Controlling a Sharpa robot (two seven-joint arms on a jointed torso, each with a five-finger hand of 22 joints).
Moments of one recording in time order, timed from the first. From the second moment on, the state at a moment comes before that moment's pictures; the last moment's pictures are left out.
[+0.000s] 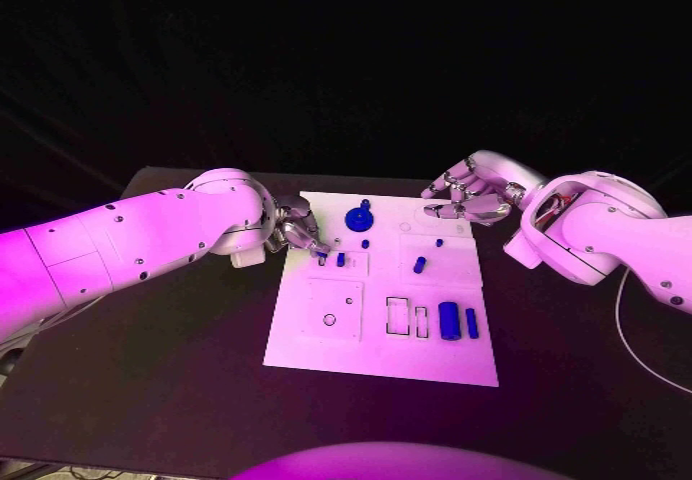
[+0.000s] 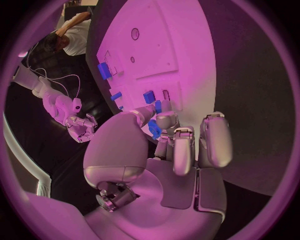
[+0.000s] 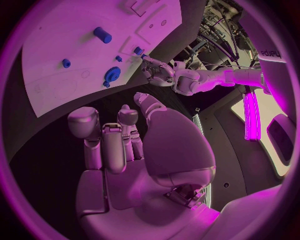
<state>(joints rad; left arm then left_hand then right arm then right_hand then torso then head) 1.29 -0.70 -0.03 1.34 -1.09 0.21 -0.41 1.17 -0.07 0.57 0.19 0.14 0.92 0.04 0.62 0.70 1.29 -0.04 1.07 0.93 1.46 -0.09 1.57 1.31 0.07 1.46 0.02 1.35 1.31 1.30 -0.91 -0.02 1.62 -1.11 -0.28 -0.06 1.28 -0.09 0.20 0.08 0.46 1.00 0.14 0.12 0.07 1.23 0.04 1.00 1.01 1.46 -0.02 1.42 1.31 0.13 1.27 0.07 1.21 0.82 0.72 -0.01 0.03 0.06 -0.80</state>
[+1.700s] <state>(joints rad) 1.29 -0.66 -0.03 1.33 -1.13 0.27 -0.53 1.03 -0.11 0.67 0.10 0.20 0.97 0.03 0.61 0.70 1.34 -0.04 1.11 0.98 1.47 -0.09 1.57 1.31 0.07 1.46 0.02 1.36 1.31 1.29 -0.91 -0.02 1.62 -1.11 -0.27 -0.06 1.28 -0.09 0.21 0.08 0.46 1.00 0.14 0.12 0.07 1.23 0.04 1.00 1.01 1.46 -0.02 1.42 1.31 0.13 1.27 0.07 1.21 0.82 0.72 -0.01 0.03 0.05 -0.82</state>
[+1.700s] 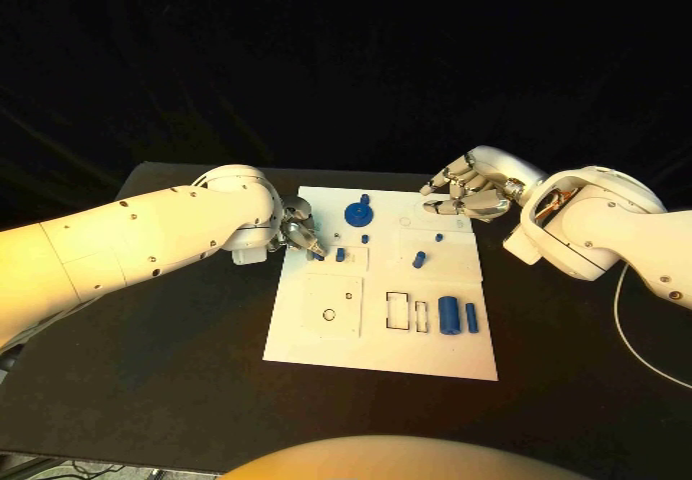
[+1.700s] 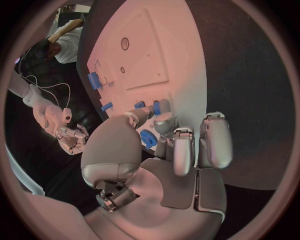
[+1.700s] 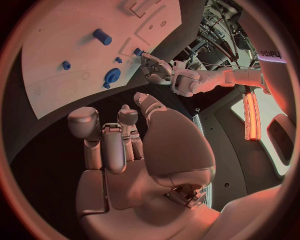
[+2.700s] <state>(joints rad) 1.28 -0.64 -0.03 1.32 -1.13 0.27 -0.58 0.97 -0.11 0.45 0.19 0.20 1.03 0.01 0.59 0.70 1.36 -0.05 1.13 1.01 1.47 -0.10 1.57 1.31 0.07 1.47 0.01 1.38 1.31 1.29 -0.91 -0.02 1.62 -1.11 -0.27 -0.06 1.28 -0.09 0.21 0.09 0.46 1.00 0.14 0.12 0.07 1.23 0.04 1.00 1.01 1.46 -0.02 1.42 1.31 0.13 1.27 0.07 1.21 0.82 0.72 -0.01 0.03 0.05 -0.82</state>
